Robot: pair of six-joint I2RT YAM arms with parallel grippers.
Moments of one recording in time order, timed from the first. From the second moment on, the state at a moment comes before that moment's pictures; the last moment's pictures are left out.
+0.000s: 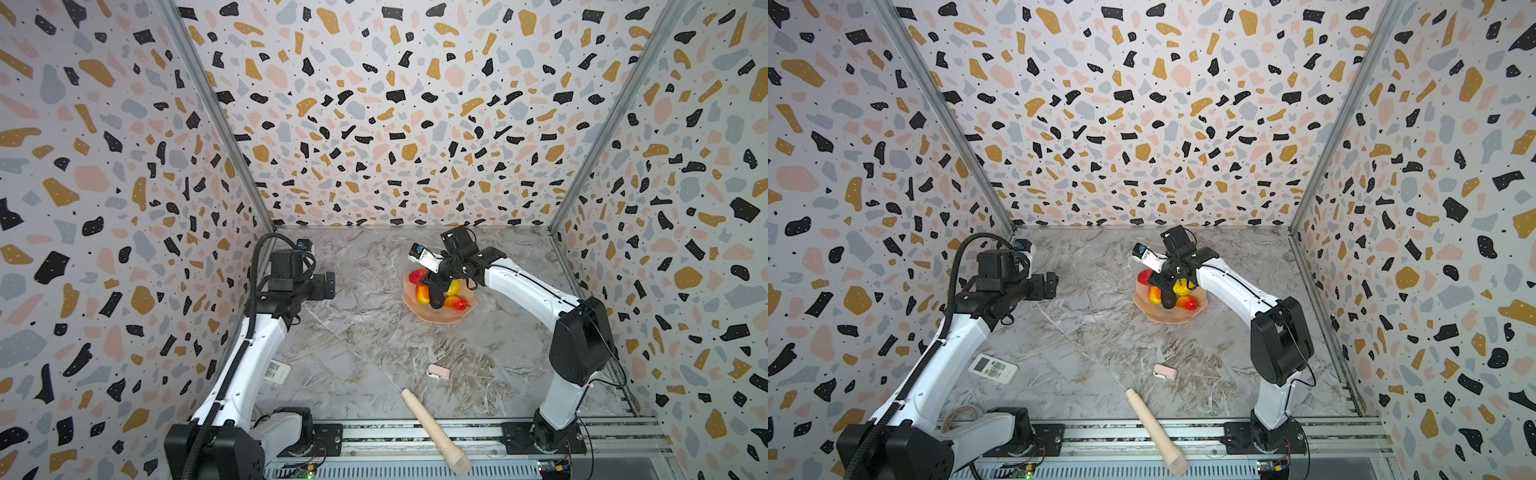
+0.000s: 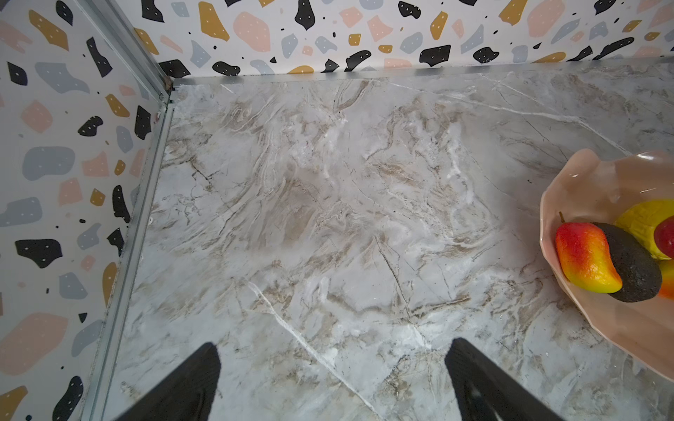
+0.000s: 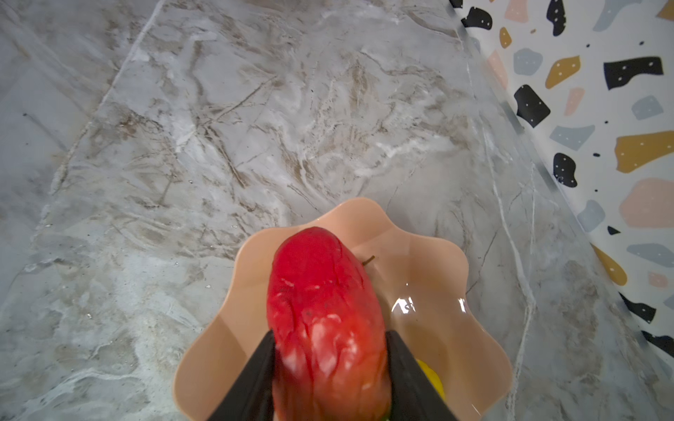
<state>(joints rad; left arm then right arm) -0.05 1.14 1.02 -0.58 0.02 0.01 0.58 1.80 1.52 -0.60 -0.26 -0.56</state>
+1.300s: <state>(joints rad) -0.05 1.14 1.02 -0.58 0.02 0.01 0.45 2.04 1.66 -0.60 -0.12 -0.63</state>
